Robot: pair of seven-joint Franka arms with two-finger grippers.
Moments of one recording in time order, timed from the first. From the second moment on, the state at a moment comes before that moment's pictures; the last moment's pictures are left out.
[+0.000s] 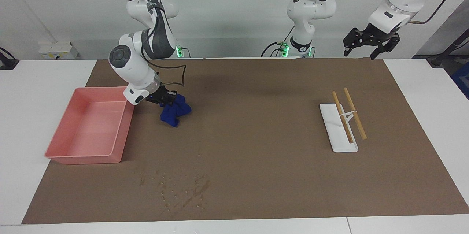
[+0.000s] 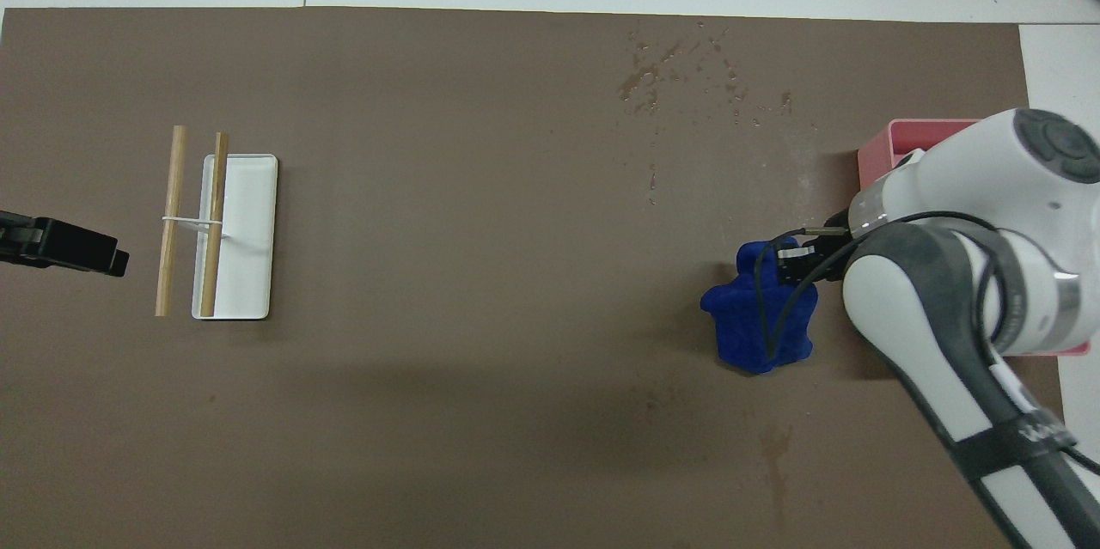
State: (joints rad) left arm 0.01 -0.07 -0.05 -1.58 -0.06 1.42 0.14; right arm 0.03 0.05 0.07 -1.96 0.19 1.83 0.06
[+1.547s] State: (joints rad) left arm 0.01 -0.07 -0.05 -1.58 -0.06 1.42 0.14; right arm -0.27 0.03 0.06 -1.86 -0.06 1.99 -0.62
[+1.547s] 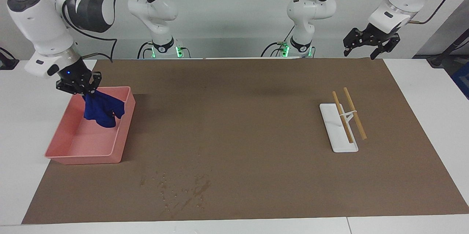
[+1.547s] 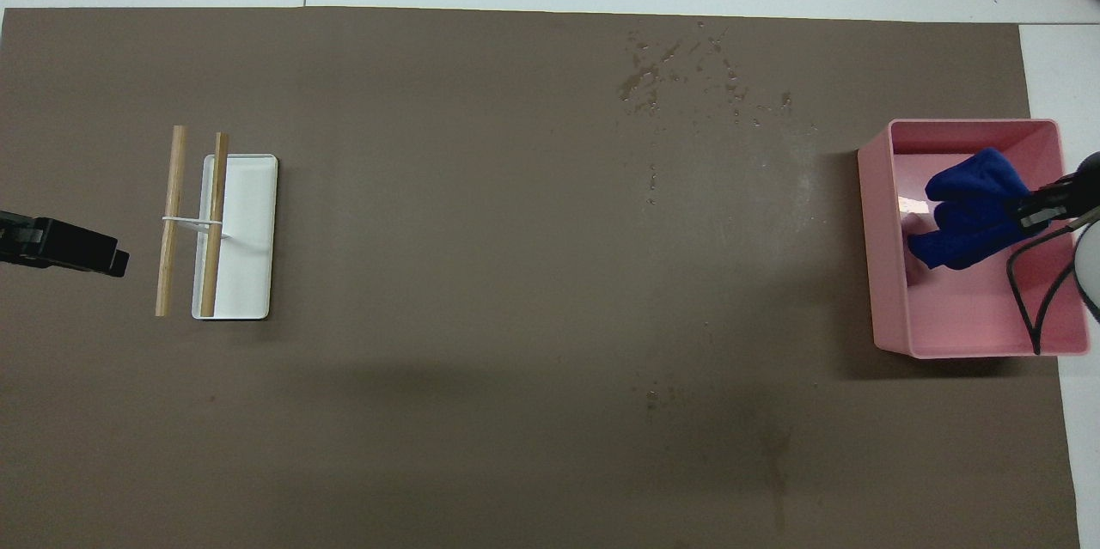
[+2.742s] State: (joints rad) left arm 0.01 -0.07 -0.05 -1.58 -0.06 1.42 0.14; right arm -0.09 -0.01 0.13 -1.64 0.07 1.65 -0.05
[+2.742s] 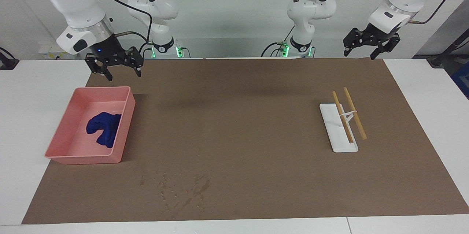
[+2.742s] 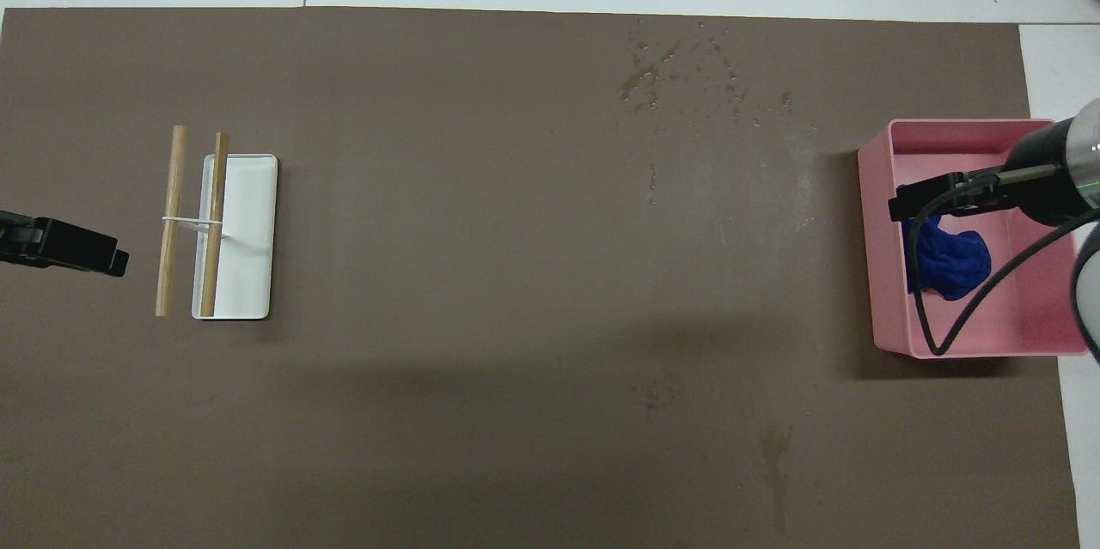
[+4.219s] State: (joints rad) left arm 0.01 -0.07 -0.05 -1.58 -0.06 1.42 0.14; right arm -0.01 -0.02 0.04 -1.63 0.05 1.71 -0.07
